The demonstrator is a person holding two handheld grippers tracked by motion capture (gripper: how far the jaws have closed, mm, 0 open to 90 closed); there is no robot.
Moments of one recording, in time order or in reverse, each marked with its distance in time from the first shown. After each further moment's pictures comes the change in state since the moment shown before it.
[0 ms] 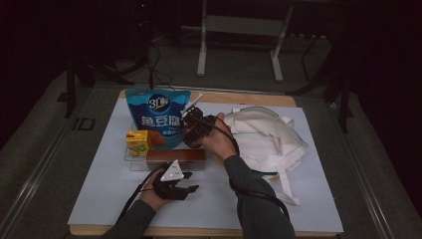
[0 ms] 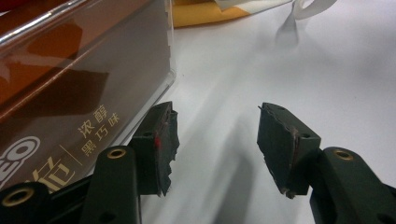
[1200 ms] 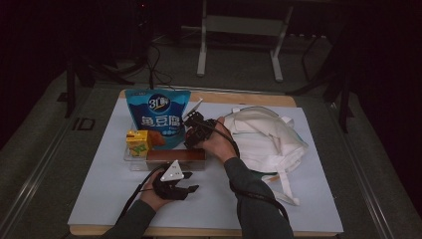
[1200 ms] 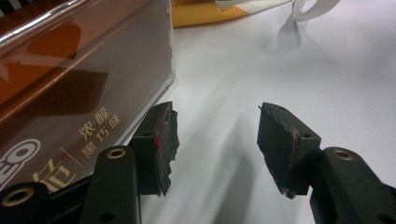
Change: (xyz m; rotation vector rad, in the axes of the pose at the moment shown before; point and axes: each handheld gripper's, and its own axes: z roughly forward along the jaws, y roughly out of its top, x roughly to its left) left arm 0.000 0.000 0.000 0.001 0.001 0.003; right arm -0.003 -0.008 0.016 0.039 0.028 -0.001
